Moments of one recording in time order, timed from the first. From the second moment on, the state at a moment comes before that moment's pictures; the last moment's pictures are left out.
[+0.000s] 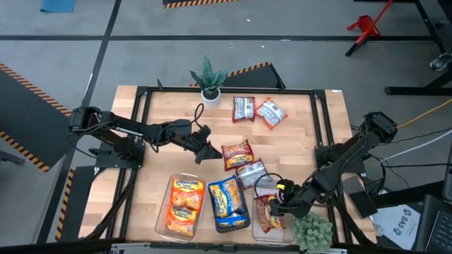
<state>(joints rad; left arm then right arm) 0.05 1.38 0.62 0.51 0.33 -0.83 0.75 1.45 0.89 -0.35 0.06 1.99</state>
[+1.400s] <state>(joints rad) 0.05 1.38 0.62 0.49 0.31 -0.82 0.66 1.71 1.19 -0.89 -0.08 1.43</state>
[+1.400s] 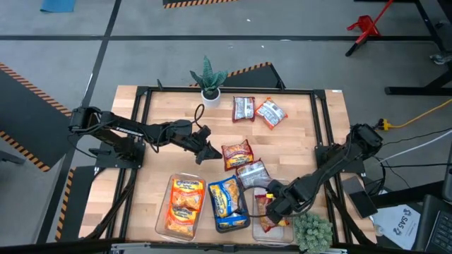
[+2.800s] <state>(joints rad) 0.24 1.39 0.62 0.41 0.42 -0.67 0.13 1.61 1.40 -1.12 0.16 0.83</state>
